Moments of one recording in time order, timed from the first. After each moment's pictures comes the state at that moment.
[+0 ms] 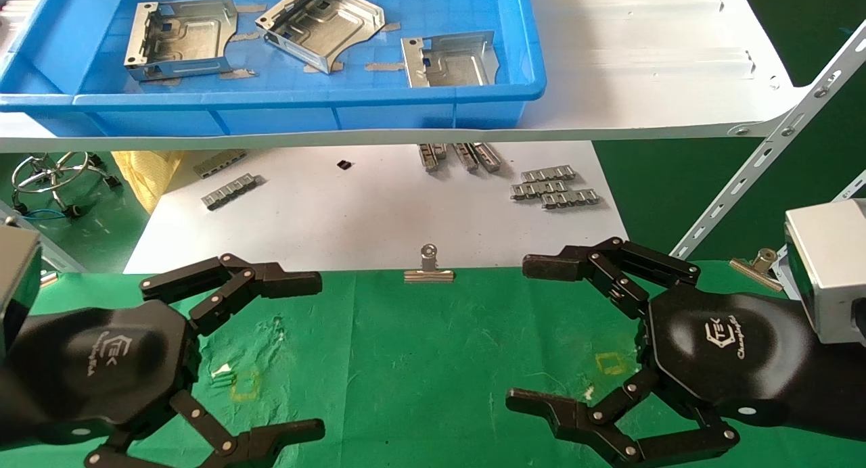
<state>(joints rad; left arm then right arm) -1.08 0.61 0.28 -1.28 0.73 1.50 -0.19 1.09 -0.57 -0.38 1.24 -0.65 -1.44 0.13</state>
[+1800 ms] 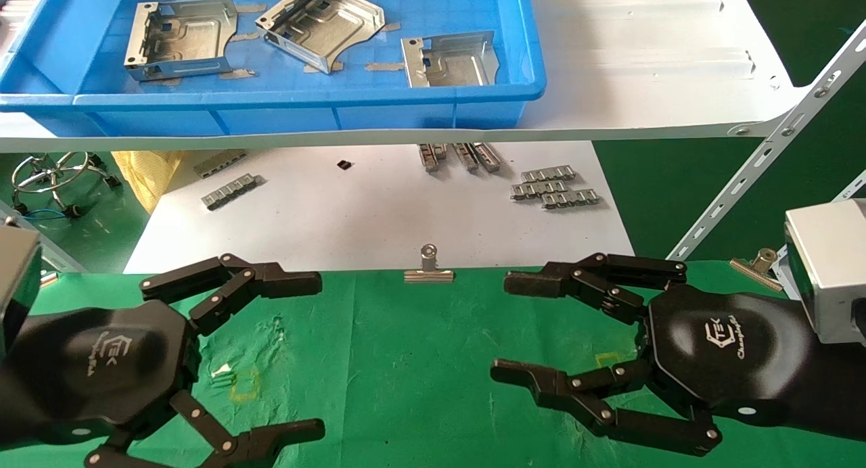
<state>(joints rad) -1.08 0.61 0.28 -1.28 0.73 1.50 -0.19 1.09 -0.57 -0.38 1.24 -0.65 -1.44 0.13</state>
